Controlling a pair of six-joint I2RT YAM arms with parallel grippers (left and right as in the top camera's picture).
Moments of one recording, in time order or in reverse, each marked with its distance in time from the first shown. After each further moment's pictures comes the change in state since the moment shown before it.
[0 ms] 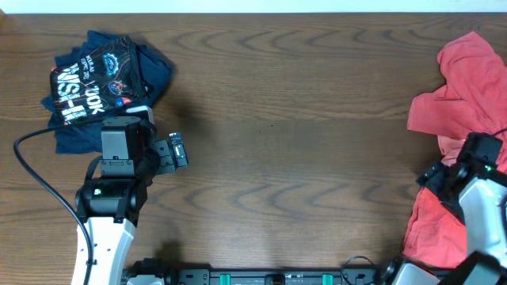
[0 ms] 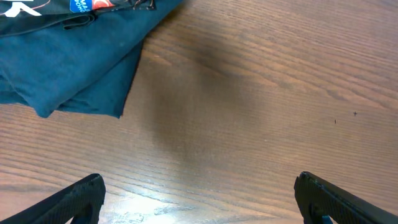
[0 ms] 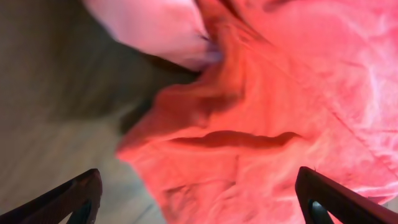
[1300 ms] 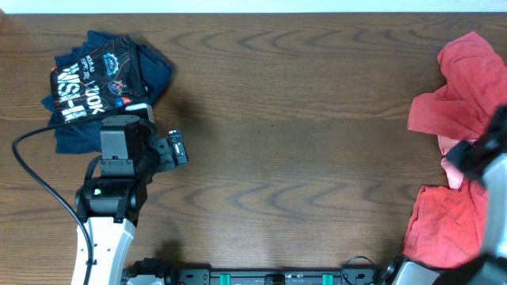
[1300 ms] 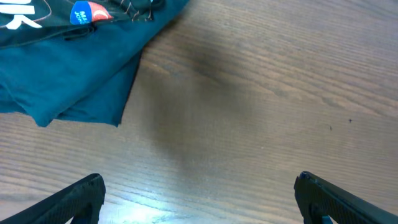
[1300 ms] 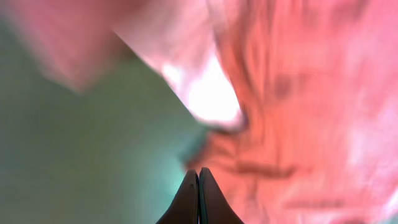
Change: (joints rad) left arm 0.000 0.000 0.001 0.031 0.003 0.000; right arm -0.012 0.043 0.379 -0.182 -0.108 -0.042
